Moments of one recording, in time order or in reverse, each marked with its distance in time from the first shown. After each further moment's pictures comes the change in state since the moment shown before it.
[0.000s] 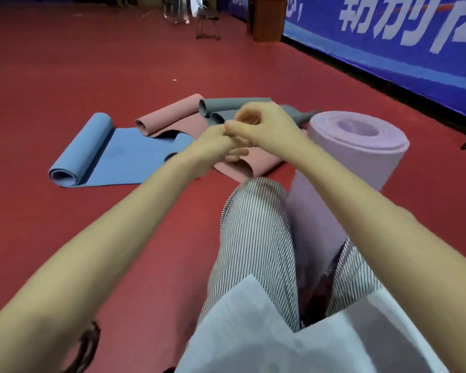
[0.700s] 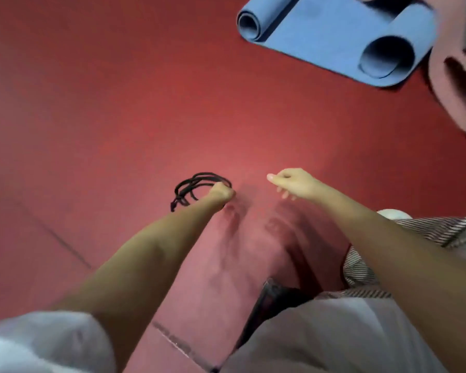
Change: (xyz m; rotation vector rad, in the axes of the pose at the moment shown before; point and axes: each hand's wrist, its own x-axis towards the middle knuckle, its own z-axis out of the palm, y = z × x) left_hand -0.248 -0.402 -0.140 0.152 0.679 -1.162; right_hand -0.078 0.009 0.389 0.157 -1.125 0.269
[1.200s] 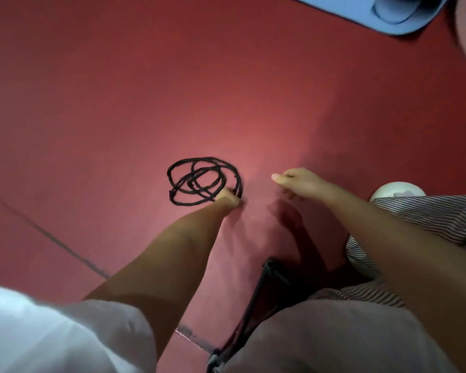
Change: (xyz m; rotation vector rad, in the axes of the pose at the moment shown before) left_hand 0.027 -0.050 0.081 -0.067 -0.141 -0.146; right_hand 0.022 0.050 0.028 -0.003 -0.114 0.157
